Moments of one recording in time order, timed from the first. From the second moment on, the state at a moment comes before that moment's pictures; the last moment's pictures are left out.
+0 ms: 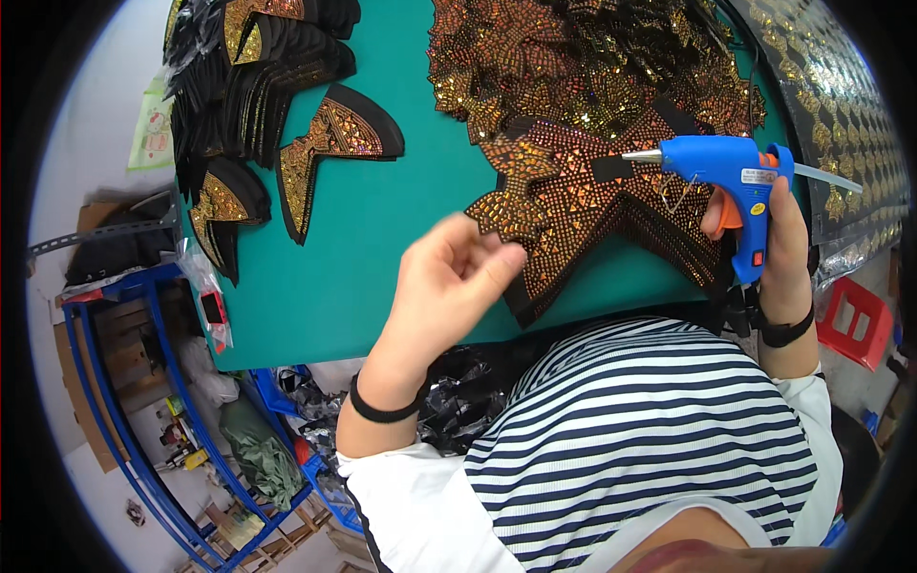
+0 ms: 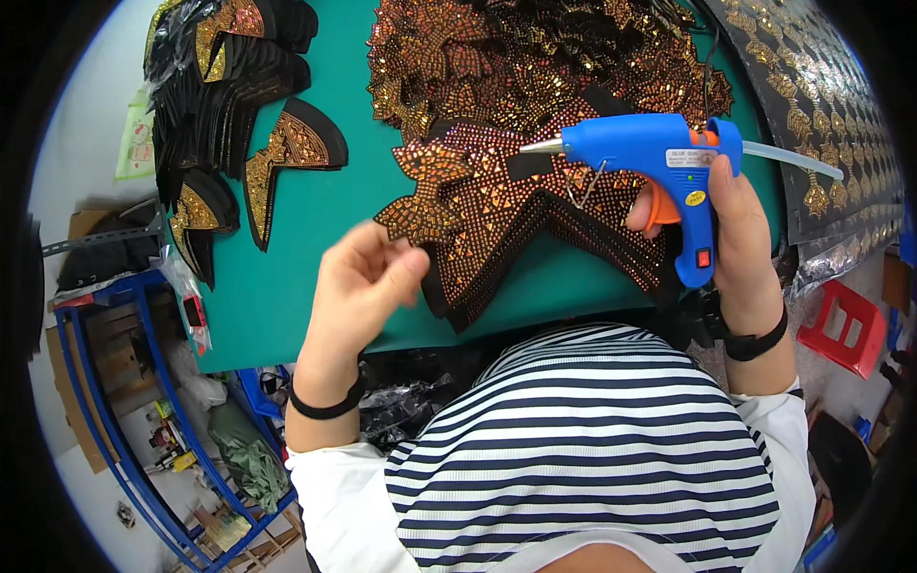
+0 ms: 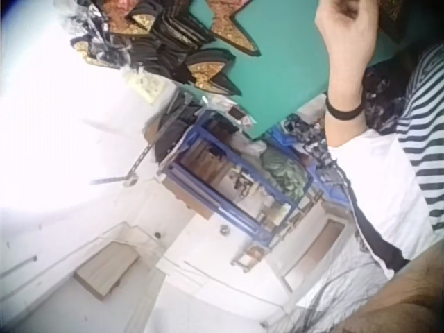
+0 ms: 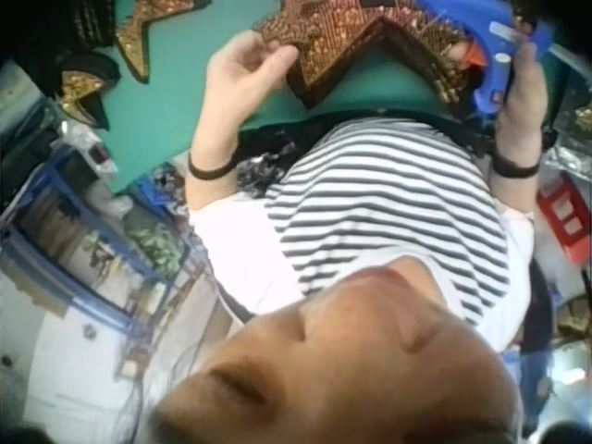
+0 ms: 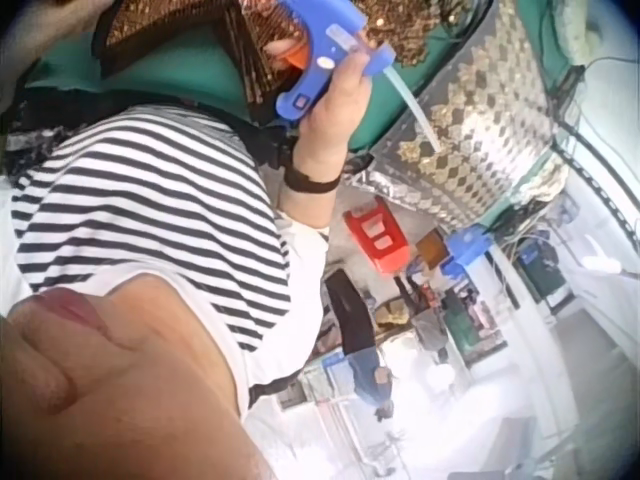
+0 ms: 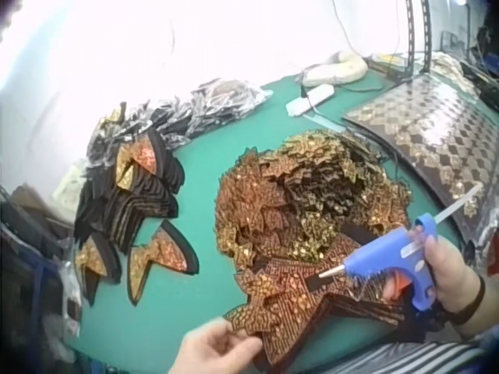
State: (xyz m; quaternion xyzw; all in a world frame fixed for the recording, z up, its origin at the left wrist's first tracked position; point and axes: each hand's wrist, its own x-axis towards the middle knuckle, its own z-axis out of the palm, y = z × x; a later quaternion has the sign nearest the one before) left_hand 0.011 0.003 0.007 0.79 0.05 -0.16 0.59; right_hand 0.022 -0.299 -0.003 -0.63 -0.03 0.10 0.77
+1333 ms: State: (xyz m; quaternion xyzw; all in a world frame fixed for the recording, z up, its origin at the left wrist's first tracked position) left_hand 0.056 0.016 0.012 0.66 0.00 -0.23 0.72; right_hand 0.045 -0.301 0.041 -0.75 -0.09 0.19 0.63
